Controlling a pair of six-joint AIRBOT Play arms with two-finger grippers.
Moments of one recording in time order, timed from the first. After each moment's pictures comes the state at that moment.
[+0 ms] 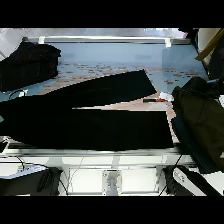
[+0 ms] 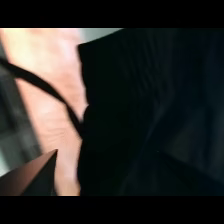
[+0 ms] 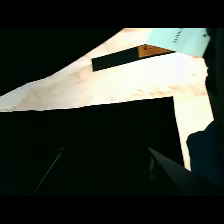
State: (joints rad) left arm 1.33 -1.30 0.77 0.81 -1.01 -1.17; right arm -0.33 -1.03 1.32 -1.15 1.44 1.49
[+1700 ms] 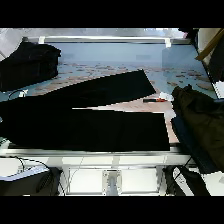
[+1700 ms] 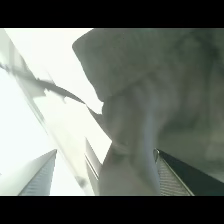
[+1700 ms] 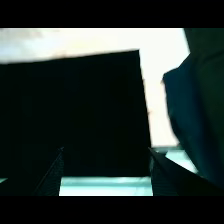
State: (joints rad) left arm 1.19 -1.31 0.94 1.23 -1.04 -1.40; right arm -0.33 -0.79 1.14 -1.27 1.61 1.48
